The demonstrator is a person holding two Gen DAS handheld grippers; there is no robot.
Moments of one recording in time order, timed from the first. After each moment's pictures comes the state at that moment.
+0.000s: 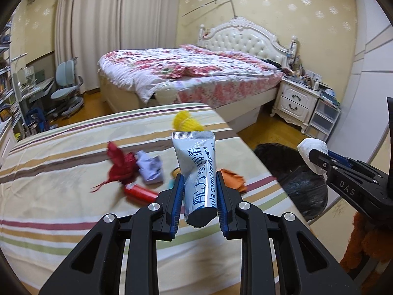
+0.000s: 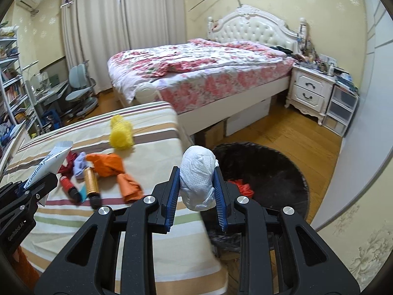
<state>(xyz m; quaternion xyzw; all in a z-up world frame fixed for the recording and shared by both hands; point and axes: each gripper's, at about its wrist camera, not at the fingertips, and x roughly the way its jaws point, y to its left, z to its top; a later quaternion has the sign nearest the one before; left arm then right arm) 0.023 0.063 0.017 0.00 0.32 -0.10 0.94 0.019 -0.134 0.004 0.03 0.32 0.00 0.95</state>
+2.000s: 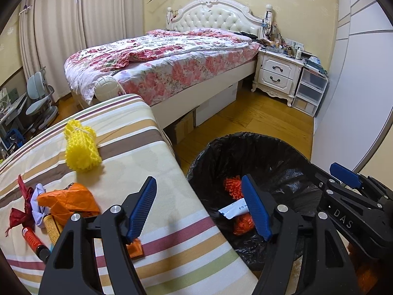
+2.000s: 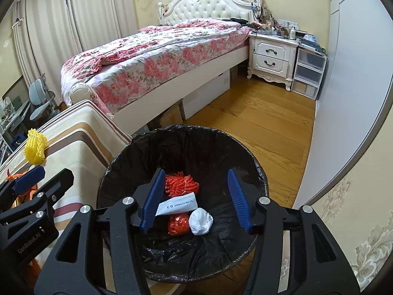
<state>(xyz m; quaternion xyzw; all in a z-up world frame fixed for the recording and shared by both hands) 0.112 -0.079 -0.029 0.06 0.37 -0.15 0.92 0.068 -0.254 -0.056 0.09 0.36 -0.10 0.92</state>
